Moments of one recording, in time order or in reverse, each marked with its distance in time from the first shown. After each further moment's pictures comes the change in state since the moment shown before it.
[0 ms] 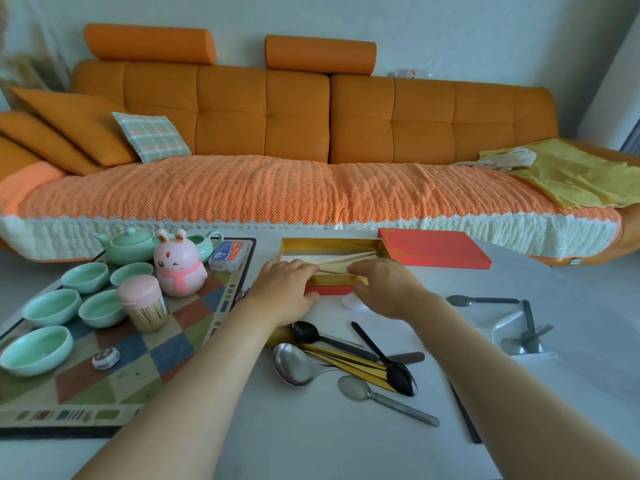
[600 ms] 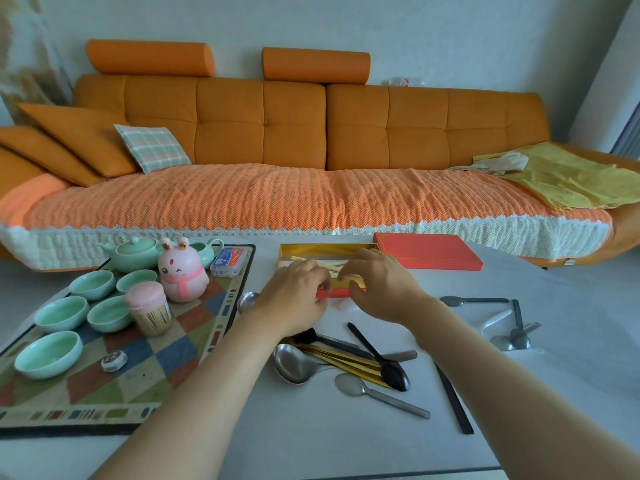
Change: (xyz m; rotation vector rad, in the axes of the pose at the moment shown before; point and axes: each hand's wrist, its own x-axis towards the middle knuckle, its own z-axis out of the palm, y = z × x) left_hand -0.017 0.028 -0.015 -0.099 0.159 0.125; right_hand -0.015 -0.007 -0.009 0.049 0.276 -0.240
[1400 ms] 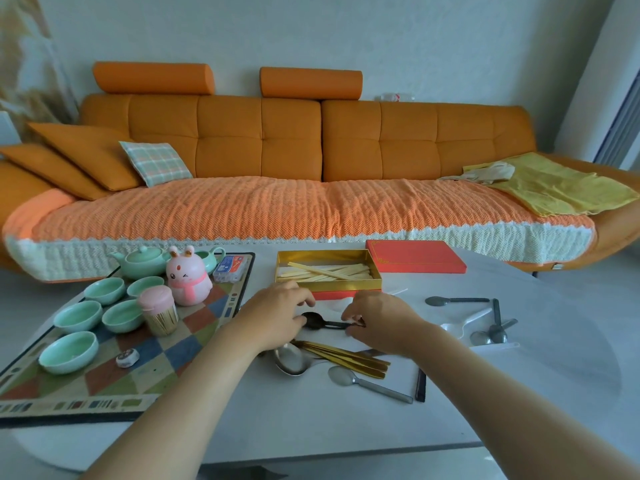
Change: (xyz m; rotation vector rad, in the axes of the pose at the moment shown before) left_hand -0.037 0.005 -0.022 -0.064 -0.188 -0.125; right_hand -0.045 -0.024 -0.013 -0.071 -0.378 0.155
